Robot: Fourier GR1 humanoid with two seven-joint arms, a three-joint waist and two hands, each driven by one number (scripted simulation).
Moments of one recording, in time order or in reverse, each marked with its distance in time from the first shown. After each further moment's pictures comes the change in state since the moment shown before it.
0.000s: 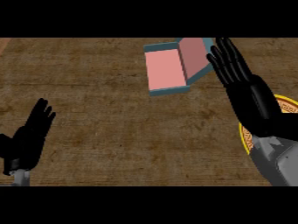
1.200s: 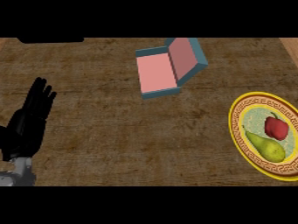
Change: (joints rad) left arm -0.093 -0.010 -0.019 -0.136 -0.060 0.062 0.025; right arm 0.901 -0.263 -0.617 0.245 0.144 -0.219 -0.291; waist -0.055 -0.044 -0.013
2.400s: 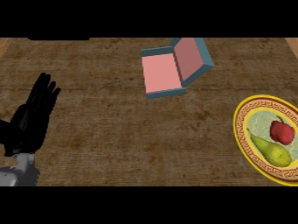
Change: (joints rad) left arm -0.033 -0.051 0.032 -0.020 -0.057 -0.052 0.058; right arm -0.077 -0.020 0.028 -0.371 0.163 0.183 0.628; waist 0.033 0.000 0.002
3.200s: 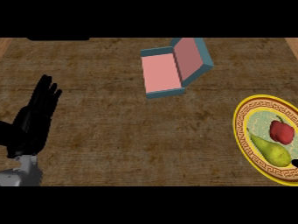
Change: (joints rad) left arm 0.013 -0.064 0.040 -0.008 -0.058 -0.038 0.012; right arm -0.181 0.187 -0.004 0.097 0.214 0.069 0.068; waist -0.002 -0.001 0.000
